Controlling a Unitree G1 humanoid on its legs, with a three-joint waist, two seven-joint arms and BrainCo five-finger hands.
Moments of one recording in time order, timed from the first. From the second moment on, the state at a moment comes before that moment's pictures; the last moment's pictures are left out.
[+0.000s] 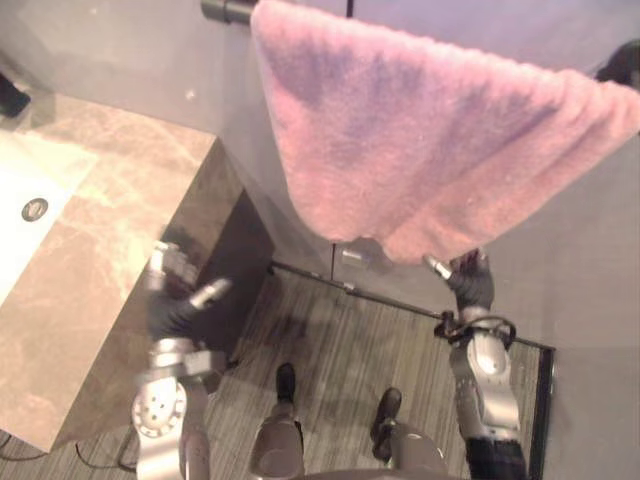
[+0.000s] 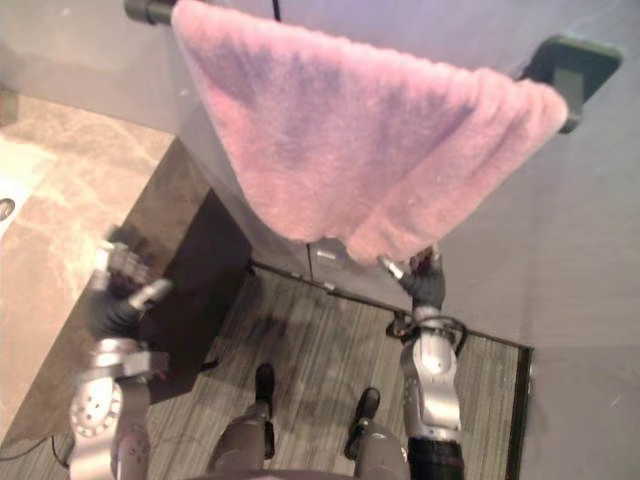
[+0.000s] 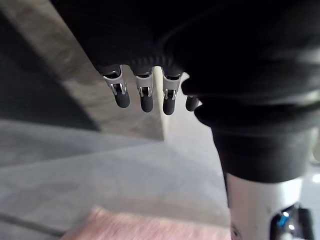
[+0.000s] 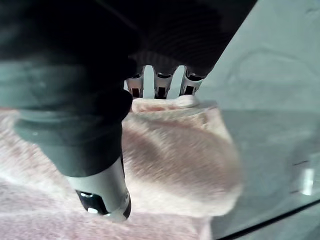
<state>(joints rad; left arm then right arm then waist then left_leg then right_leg) 0.34 -0.01 0.12 -0.35 -0.29 -0.08 -0.11 0.07 0.06 -0.10 -0.04 0.14 -0.10 -0.02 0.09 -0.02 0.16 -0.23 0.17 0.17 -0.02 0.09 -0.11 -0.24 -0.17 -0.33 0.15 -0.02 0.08</state>
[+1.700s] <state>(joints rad) -0.34 0.26 0.01 0.05 -0.36 -0.21 0.01 -0.32 -0.05 0.35 -0.08 0.57 -0.17 0.14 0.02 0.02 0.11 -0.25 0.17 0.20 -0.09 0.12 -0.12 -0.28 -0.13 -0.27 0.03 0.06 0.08</state>
